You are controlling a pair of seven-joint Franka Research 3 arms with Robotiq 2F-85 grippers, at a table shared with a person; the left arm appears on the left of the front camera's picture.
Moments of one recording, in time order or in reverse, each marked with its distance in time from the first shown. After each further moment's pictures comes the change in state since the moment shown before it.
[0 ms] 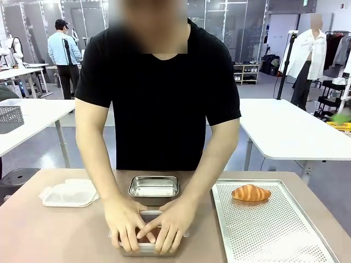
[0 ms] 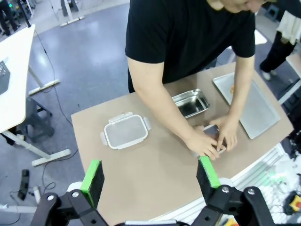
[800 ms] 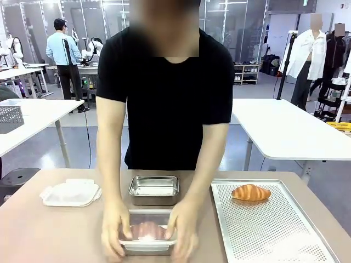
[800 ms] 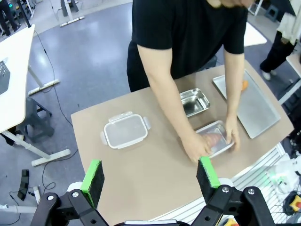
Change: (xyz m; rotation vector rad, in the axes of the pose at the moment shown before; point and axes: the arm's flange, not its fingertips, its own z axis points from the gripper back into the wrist) left arm 0.000 0.000 0.000 0.000 0.000 0.000; right arm -0.131 -0.129 0.042 0.049 -0.285 -0.487
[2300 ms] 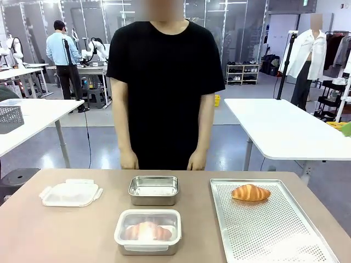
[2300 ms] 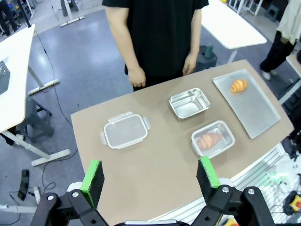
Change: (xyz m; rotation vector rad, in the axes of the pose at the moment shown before) left arm 0.000 0.000 0.000 0.000 0.000 0.000; right arm 0.015 0.216 -0.098 -0.026 0.296 0.989
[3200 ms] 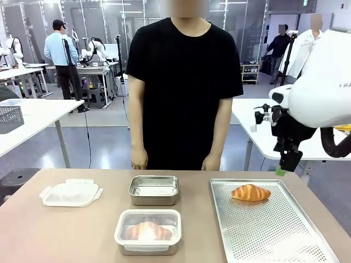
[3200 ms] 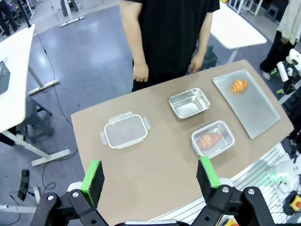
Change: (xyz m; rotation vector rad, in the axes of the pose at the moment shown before) left arm 0.000 0.000 0.000 0.000 0.000 0.000; right arm 0.049 0.010 -0.212 0.147 0.419 0.613
